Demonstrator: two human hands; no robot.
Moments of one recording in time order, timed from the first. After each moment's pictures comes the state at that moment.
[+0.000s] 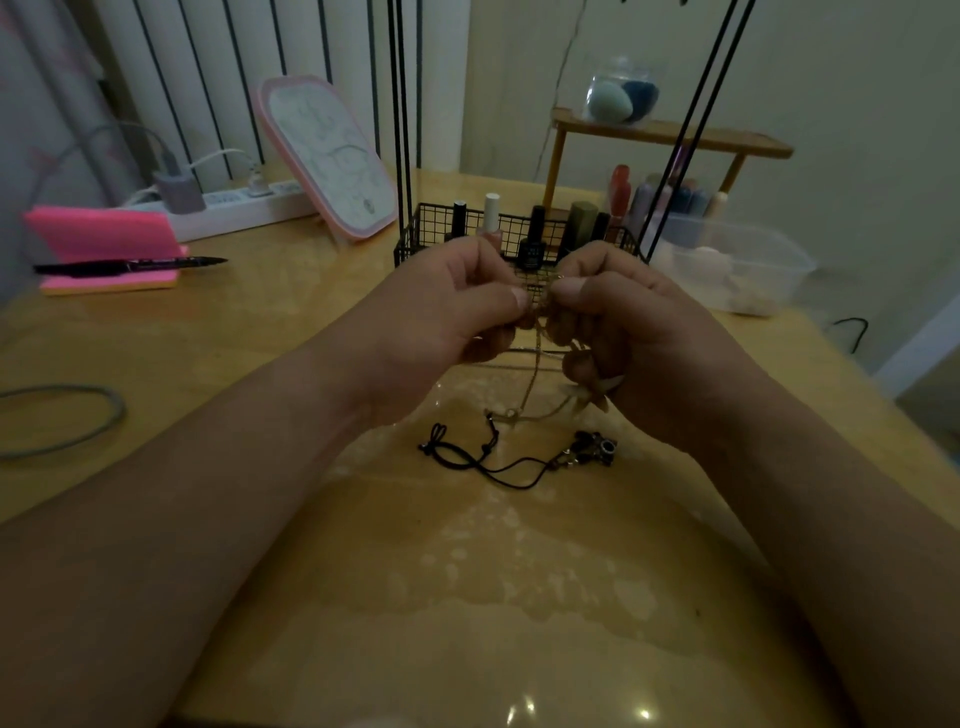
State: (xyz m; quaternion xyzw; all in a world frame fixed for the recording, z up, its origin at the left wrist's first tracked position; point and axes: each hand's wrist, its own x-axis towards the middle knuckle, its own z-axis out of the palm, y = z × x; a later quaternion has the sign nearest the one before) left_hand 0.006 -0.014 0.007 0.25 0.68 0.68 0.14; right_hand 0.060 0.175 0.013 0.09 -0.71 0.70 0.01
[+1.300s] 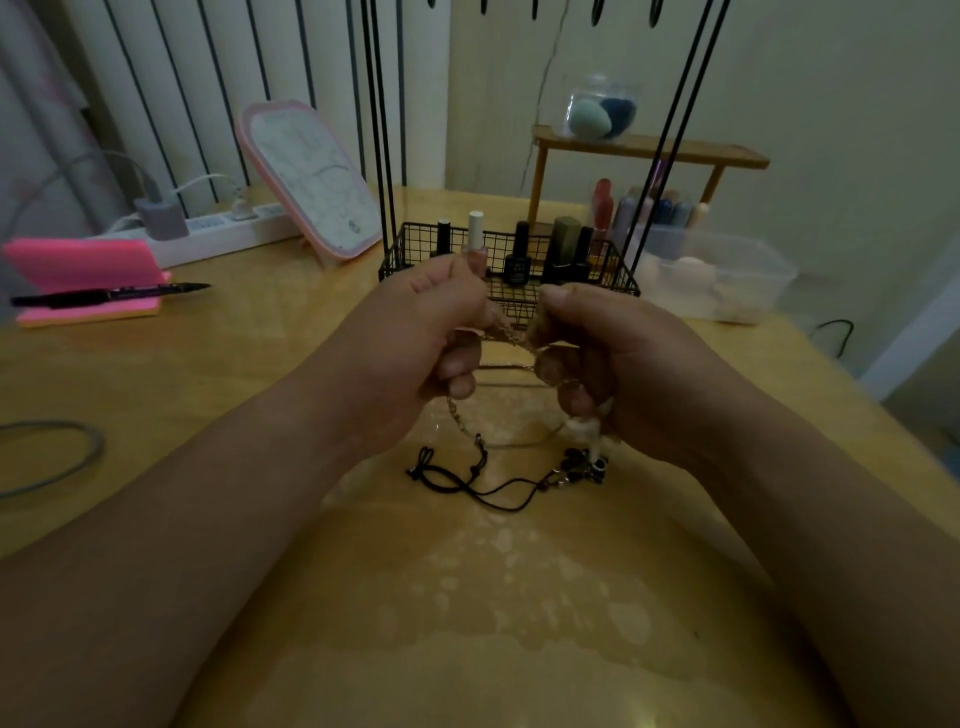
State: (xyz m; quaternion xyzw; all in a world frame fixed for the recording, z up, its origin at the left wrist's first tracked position) left_hand 0.011 -0.011 0.012 0.22 0.63 0.72 0.16; right_hand 0.061 0.175 0.014 0.00 -0.71 0.70 -0.03
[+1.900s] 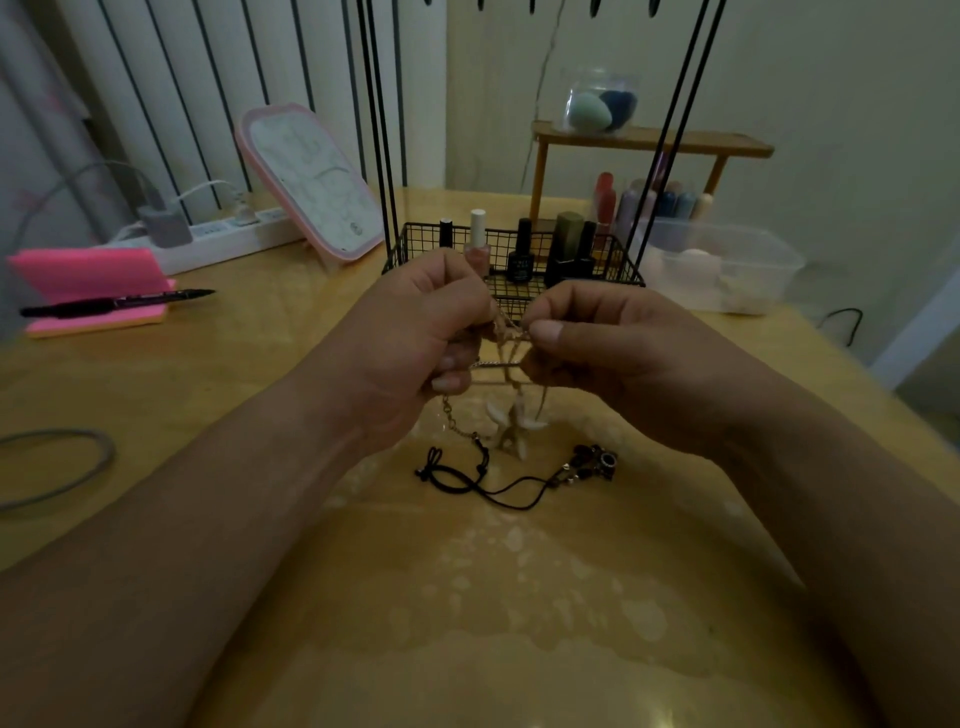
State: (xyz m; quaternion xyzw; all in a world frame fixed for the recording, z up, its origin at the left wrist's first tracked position) left_hand 0.006 -0.014 0.011 0.21 0.62 0.74 0.16; right_hand 0.063 0.182 0.015 0.11 -0.76 0.65 -0.03
